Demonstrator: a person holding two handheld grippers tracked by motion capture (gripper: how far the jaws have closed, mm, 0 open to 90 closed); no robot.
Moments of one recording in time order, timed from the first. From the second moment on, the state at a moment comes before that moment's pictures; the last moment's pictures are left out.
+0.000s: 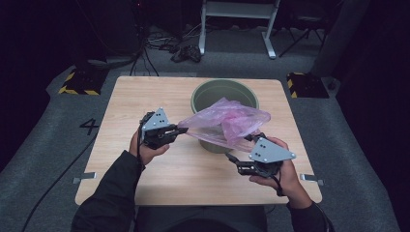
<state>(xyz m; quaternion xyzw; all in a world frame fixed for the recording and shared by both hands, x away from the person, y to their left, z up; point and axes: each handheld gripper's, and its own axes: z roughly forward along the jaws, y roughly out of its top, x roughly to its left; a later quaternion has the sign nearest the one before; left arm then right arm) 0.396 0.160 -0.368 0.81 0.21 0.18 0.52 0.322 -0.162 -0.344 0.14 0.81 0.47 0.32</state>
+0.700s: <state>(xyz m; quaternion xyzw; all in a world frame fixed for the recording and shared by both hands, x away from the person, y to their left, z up) 0.414 0.173 -0.366 0.83 0.22 0.16 0.49 0.374 -0.226 -0.328 0.34 0.74 0.46 0.36</state>
